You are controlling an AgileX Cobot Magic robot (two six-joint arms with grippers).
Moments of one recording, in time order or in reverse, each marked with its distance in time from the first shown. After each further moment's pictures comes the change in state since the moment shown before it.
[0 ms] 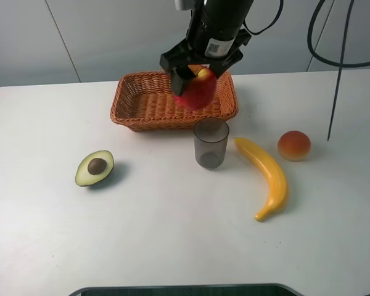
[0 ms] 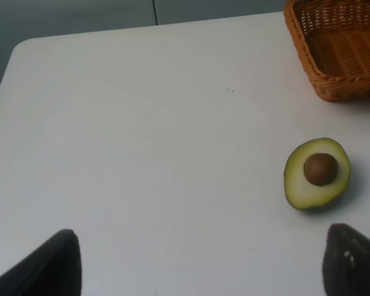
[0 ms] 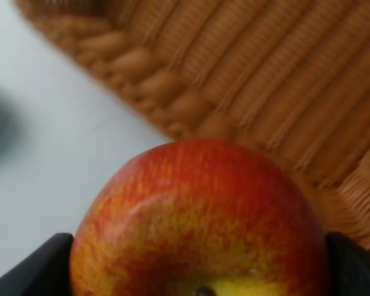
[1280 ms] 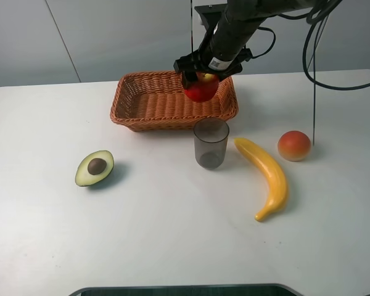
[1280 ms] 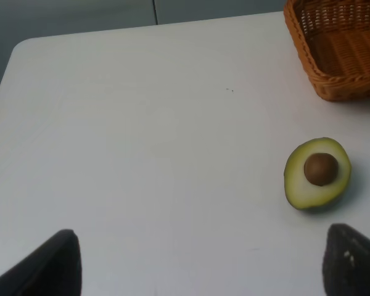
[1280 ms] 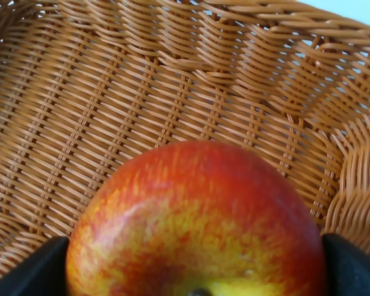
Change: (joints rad) left arm 0.000 0.001 0.000 0.000 0.000 0.000; right arm -0.103 0.189 0.000 0.002 -0.334 0.059
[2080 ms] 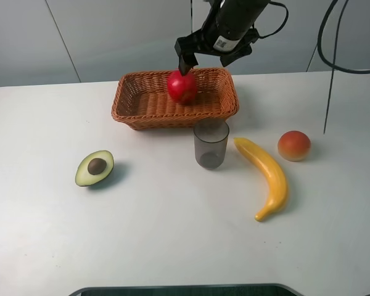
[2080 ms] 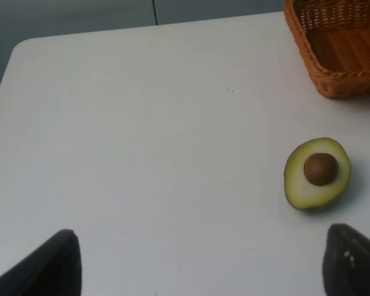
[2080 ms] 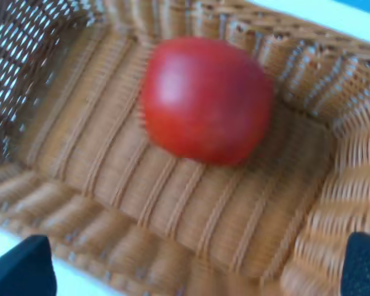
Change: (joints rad) left arm 0.000 0.000 0.000 0.000 0.000 0.000; right arm 0.000 -0.123 -0.006 0.024 0.131 -0.032
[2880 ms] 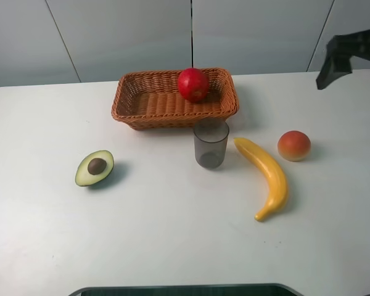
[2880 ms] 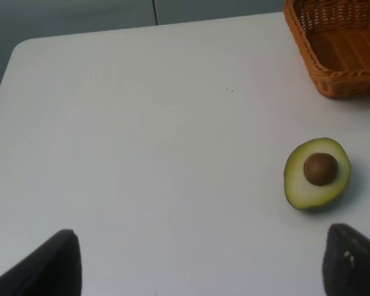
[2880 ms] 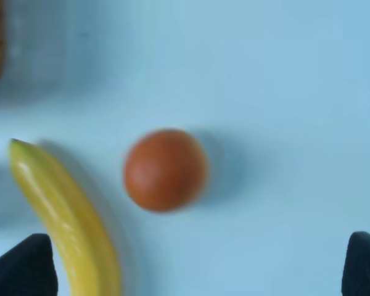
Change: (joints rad) left arm 0.000 -0.001 0.000 0.000 0.000 0.000; right arm -0.485 -0.616 0.591 -0.030 0.148 0.052
